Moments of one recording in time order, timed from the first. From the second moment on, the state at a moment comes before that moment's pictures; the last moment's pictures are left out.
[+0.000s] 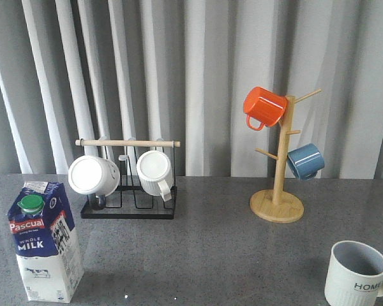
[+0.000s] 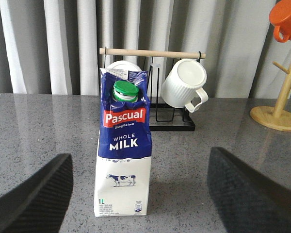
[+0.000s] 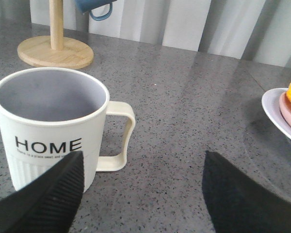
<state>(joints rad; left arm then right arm) -0.15 0.58 -0.42 0.10 0.03 -0.21 -0.21 1.14 -0.28 -0.12 -0.52 -0.11</state>
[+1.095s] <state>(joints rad) -0.15 0.58 -0.42 0.10 0.03 -0.21 -0.34 1.56 -0.36 -0.36 -0.88 0.05</state>
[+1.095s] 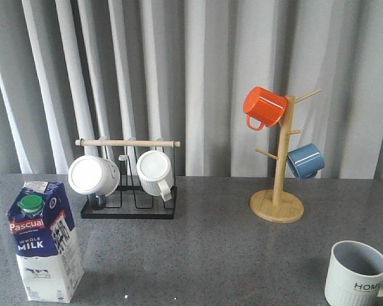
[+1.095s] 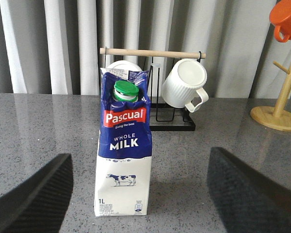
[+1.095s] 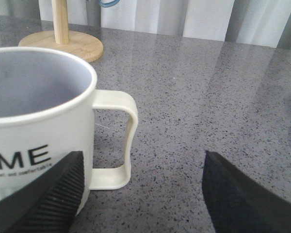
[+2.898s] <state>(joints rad) -0.15 0.58 -0.42 0.10 0.03 -0.21 0.30 1.77 -0.64 0.23 -0.90 -0.04</state>
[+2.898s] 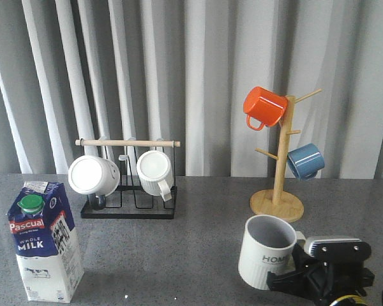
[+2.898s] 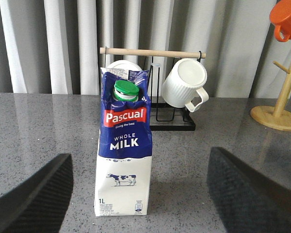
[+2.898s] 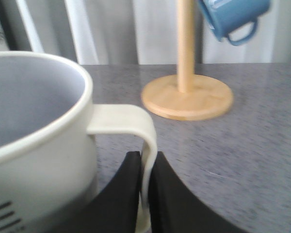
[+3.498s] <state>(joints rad) -0.15 0.58 -0.42 0.10 0.03 -0.21 0.48 1.91 -0.76 0.51 -0.88 -0.17</state>
